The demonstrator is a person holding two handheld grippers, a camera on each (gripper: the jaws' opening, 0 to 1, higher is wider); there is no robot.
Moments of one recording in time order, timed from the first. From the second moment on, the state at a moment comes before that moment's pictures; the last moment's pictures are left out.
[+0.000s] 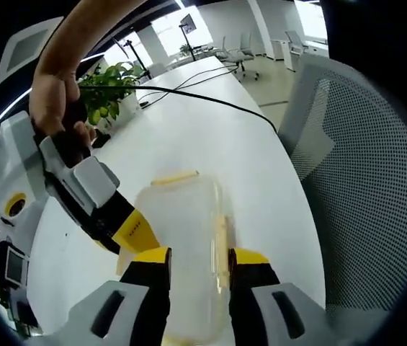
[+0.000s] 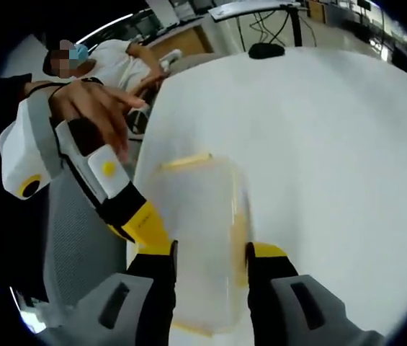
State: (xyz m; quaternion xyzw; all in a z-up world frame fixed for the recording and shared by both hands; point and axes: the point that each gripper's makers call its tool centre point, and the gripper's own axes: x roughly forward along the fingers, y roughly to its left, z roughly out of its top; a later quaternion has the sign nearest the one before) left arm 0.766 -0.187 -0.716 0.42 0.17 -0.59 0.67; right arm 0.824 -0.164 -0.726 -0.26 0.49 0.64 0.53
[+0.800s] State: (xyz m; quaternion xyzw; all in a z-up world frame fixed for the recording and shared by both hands) left arm 0.762 -0.184 -0.699 0.37 0.19 -0.57 0.71; right arm 0.834 -0.171 -0.710 -0.26 0.44 0.62 0.60
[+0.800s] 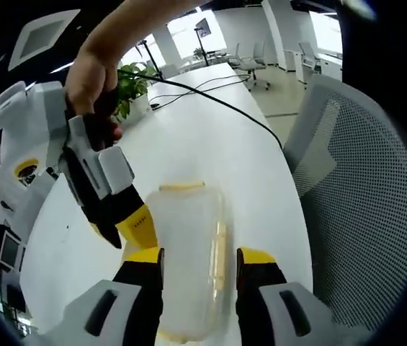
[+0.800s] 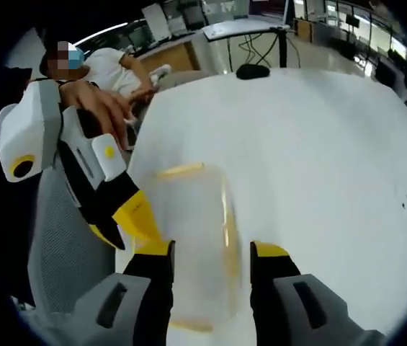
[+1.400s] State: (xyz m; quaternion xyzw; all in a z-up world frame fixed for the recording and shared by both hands) left arm 0.783 -0.149 -0.687 0.30 0.23 -0.53 0.76; right arm 0.831 -0.209 -0.691 -0.26 0.39 0.59 0.66
